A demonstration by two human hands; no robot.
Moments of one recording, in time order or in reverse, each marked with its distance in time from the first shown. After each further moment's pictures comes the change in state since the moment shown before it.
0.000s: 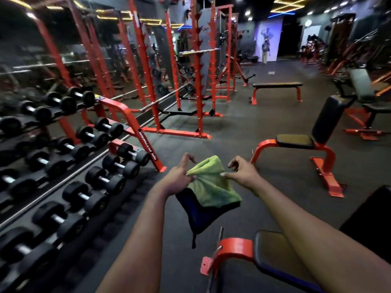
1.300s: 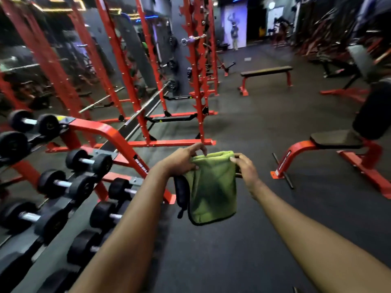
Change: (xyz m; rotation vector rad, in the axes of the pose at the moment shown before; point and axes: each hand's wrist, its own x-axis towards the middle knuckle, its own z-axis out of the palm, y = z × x) left_hand 0.523 -0.380 -0.250 0.163 -0.291 0.343; right_hand 0.548 -0.087 0.313 0.626 0.275 0.191
